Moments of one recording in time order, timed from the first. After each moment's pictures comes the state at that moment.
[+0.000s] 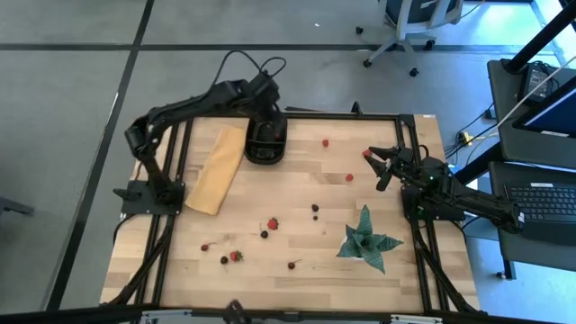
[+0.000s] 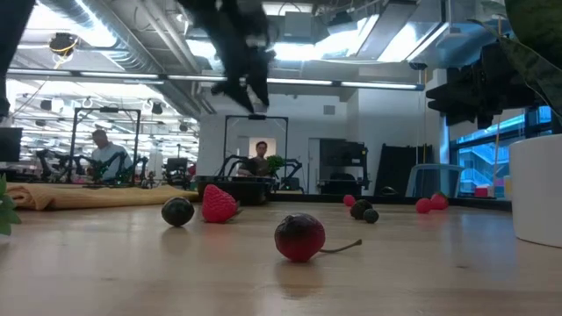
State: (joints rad) left arm 0.55 1.73 1.61 -0.83 0.00 -0.28; right arm -0.33 0.02 0.01 0.05 0.19 0.17
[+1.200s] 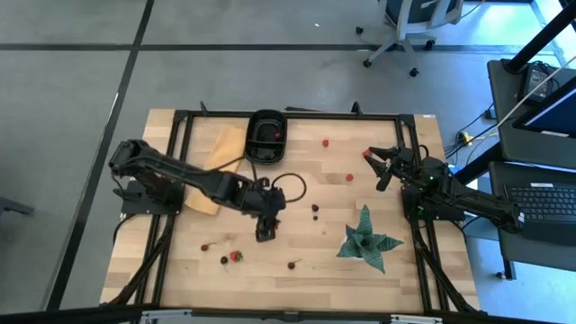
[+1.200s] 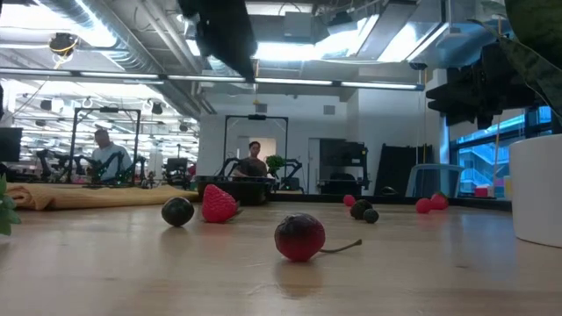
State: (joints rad) left arm -0.25 1.62 1.34 -0.70 -0.17 -0.42; right arm -0.33 0.02 0.01 0.05 0.19 0.18
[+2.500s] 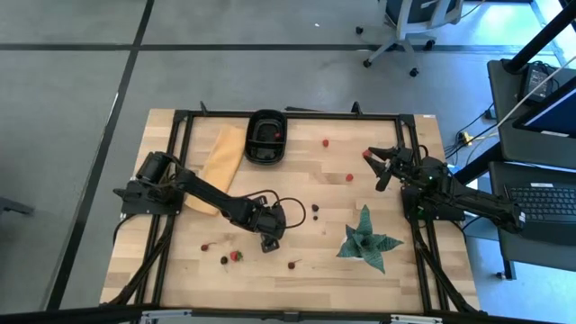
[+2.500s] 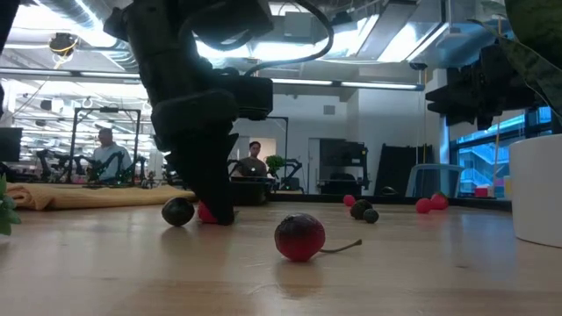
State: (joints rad) left arm -0.29 1.90 1.11 -0.42 -0.23 -0.60; right arm -0.33 0.03 0.01 0.05 0.19 0.18
